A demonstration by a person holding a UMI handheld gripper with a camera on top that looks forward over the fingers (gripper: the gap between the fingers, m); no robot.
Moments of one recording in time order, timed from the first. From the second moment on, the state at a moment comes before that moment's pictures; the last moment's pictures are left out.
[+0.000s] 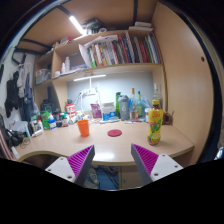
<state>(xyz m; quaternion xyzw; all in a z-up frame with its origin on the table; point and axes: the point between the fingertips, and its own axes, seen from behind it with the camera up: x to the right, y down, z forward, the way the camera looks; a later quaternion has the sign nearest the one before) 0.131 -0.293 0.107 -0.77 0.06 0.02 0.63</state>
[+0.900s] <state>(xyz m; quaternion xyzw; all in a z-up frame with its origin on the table) 0.353 -0.106 0.066 -0.76 0.12 -0.12 0.63</state>
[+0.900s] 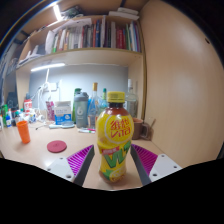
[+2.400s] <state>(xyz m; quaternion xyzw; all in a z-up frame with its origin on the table) 0.066 0.122 0.216 -0.24 -0.63 -0.68 0.29</state>
